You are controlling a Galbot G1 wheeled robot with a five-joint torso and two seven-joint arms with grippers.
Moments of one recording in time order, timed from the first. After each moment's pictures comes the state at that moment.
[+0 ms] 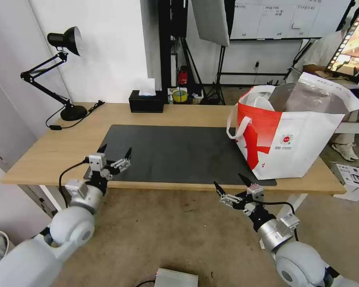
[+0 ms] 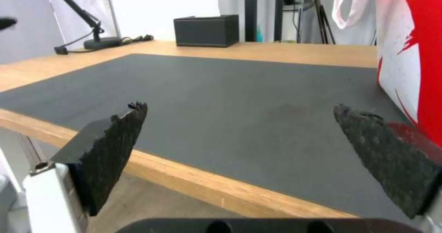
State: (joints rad) left arm 1.22 -0.76 -0.23 -1.98 -0.68 -0.12 -0.33; right arm -1.43 0.78 0.22 2.09 0.63 0.12 0.14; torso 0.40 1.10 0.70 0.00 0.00
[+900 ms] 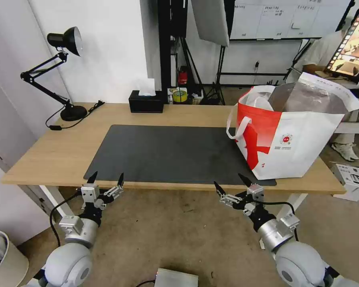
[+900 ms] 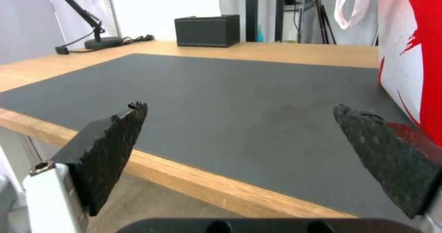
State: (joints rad) left arm 1.47 -0.88 -0.36 -2.03 -0.56 -0.15 -0.33; right arm -1.43 0.78 0.22 2.09 0.63 0.12 0.14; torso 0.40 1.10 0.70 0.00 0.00
